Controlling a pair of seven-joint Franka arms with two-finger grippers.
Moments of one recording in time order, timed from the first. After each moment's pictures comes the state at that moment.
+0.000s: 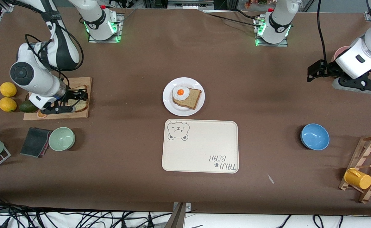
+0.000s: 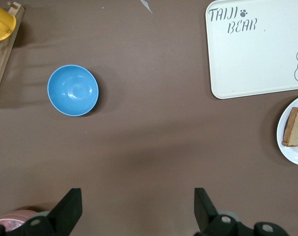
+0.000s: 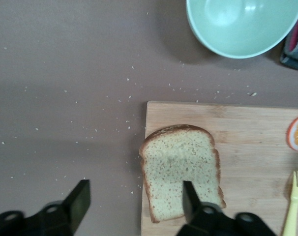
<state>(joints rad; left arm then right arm) -0.05 0.04 -0.04 -1.60 -0.01 1.56 0.05 -0.01 0.16 0.05 -2.20 -0.10 2.23 0.00</state>
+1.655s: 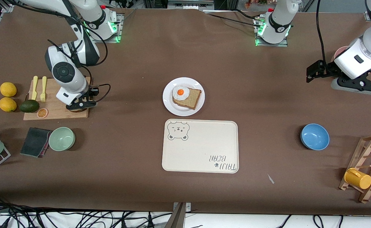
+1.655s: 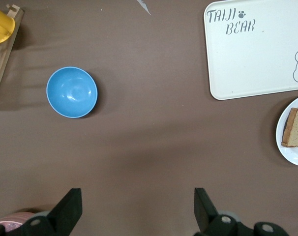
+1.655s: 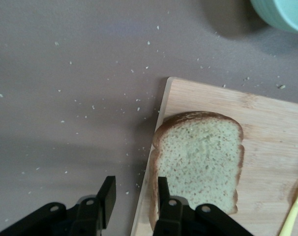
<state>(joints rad) -0.06 0.04 -0.04 -1.60 -0.01 1.57 0.05 0.08 0.20 0.07 -2.35 -0.39 2.36 0.19</state>
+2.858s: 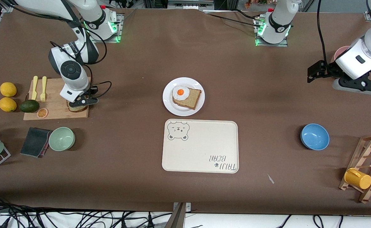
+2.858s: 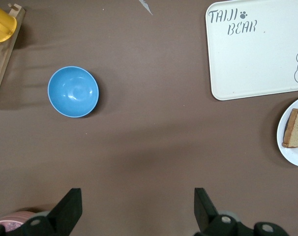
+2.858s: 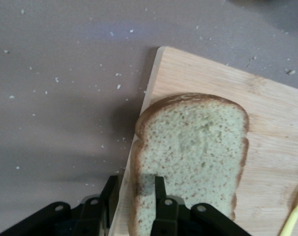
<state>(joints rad) -0.05 0.04 -0.04 -1.60 -0.01 1.57 0.05 0.05 0.23 0.04 -2.43 -0.53 2.46 0.24</state>
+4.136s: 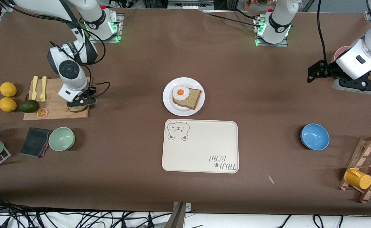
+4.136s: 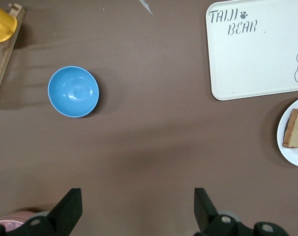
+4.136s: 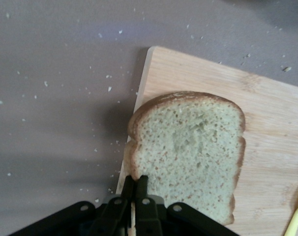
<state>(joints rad) -0.05 0.04 -0.04 -1.60 -0.01 1.57 0.05 0.05 0.23 0.03 -2.43 -0.54 2.48 0.27</state>
